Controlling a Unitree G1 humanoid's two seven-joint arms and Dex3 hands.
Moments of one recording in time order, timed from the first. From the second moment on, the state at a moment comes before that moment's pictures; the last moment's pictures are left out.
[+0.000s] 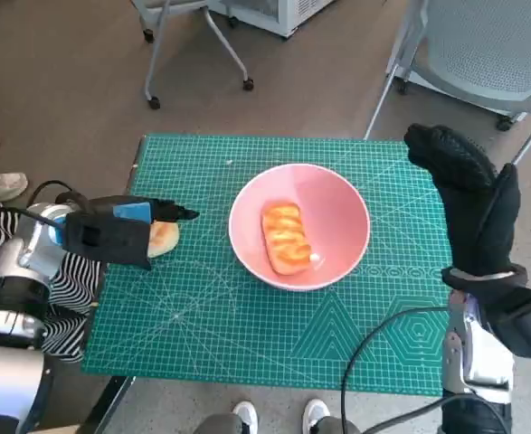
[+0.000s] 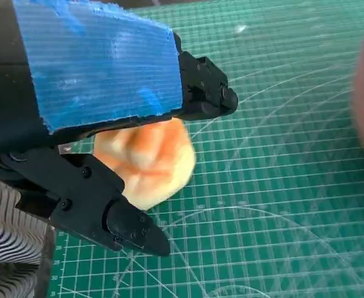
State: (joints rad) left arm -0.89 0.68 -0.39 1.14 0.52 -0.59 -0.56; right arm -0.37 -0.19 -0.16 0.03 0.24 -0.30 0.29
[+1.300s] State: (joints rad) left arm -0.96 0.79 -0.19 0.63 0.20 -0.74 -0.49; right arm -0.34 -0.19 -0.18 -0.03 0.25 -0.27 0.28
